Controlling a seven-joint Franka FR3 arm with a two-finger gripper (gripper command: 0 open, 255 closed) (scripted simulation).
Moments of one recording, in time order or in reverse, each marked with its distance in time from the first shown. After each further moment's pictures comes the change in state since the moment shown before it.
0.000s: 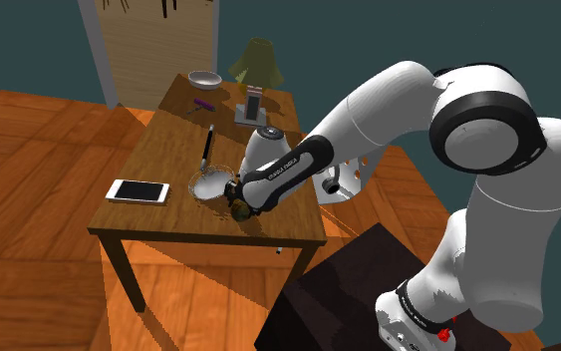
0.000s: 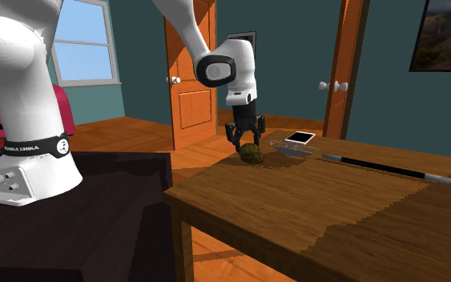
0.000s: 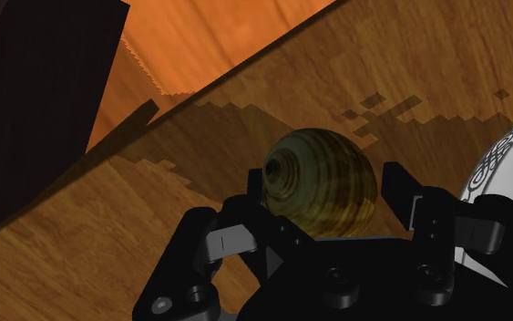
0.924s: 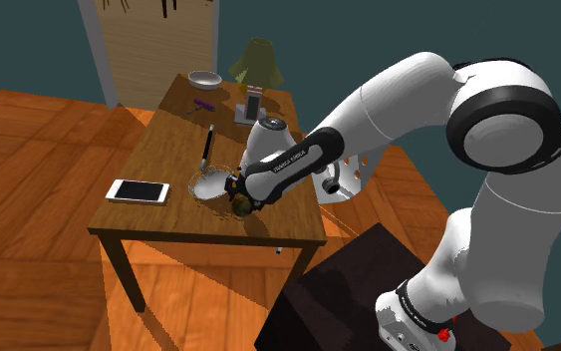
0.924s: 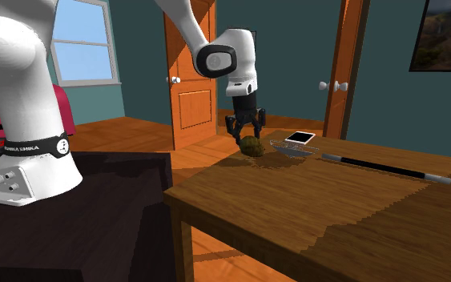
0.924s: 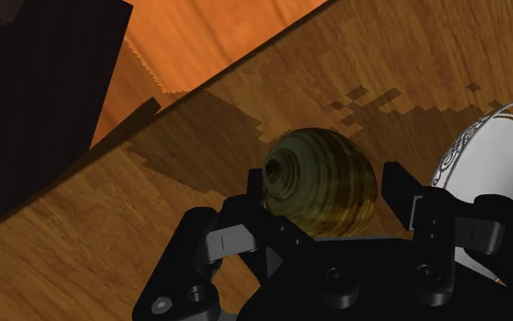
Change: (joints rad) arm 0.018 -0.061 -0.026 -0.008 -0.031 -0.053 0.022
